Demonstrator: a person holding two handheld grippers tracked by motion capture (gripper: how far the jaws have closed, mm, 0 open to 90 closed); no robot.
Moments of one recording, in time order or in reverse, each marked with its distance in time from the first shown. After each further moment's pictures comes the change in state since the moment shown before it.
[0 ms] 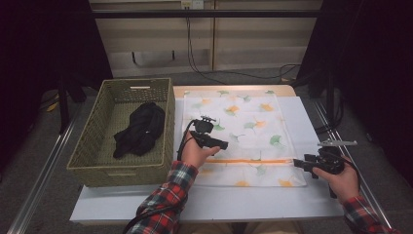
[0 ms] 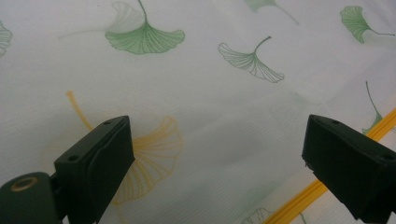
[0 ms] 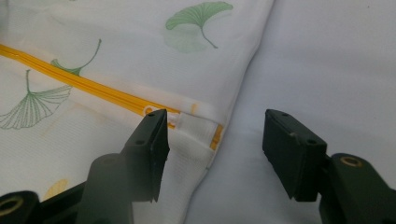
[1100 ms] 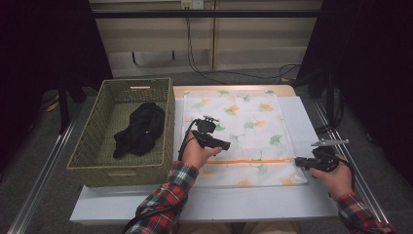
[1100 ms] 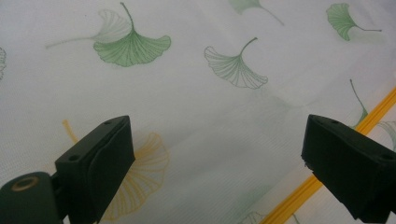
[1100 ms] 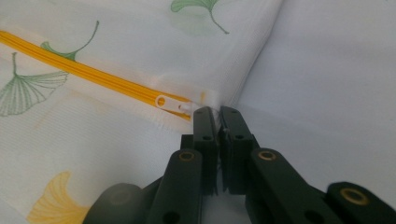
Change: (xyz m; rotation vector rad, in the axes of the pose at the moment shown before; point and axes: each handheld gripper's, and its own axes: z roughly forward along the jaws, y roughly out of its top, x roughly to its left) left arm -0.008 0.003 -0.003 -0.018 -0.010 0.022; right arm 0.010 0.005 0.006 0.072 -0.026 -0.036
